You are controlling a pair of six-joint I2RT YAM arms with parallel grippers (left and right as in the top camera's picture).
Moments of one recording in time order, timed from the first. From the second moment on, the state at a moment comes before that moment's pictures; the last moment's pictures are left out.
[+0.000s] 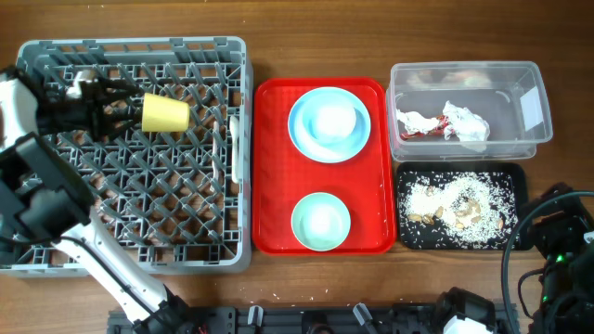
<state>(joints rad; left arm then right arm) 0.58 2.35 1.94 -1.56 1.12 0.11 -0.40 0.57 1.16 -1.15 0.23 0.48</state>
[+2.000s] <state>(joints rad) -0.59 1.71 1.63 -1.23 0.45 -0.34 -0.40 0.57 1.16 -1.15 0.23 0.48</state>
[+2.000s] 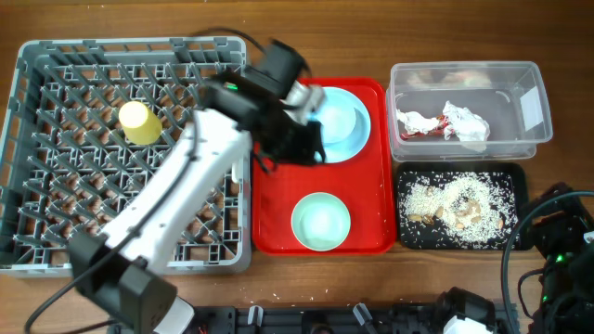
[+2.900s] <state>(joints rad) -1.15 1.82 1.38 -1.02 -0.08 -0.76 -0.40 0.57 1.16 -1.15 0.23 0.48</state>
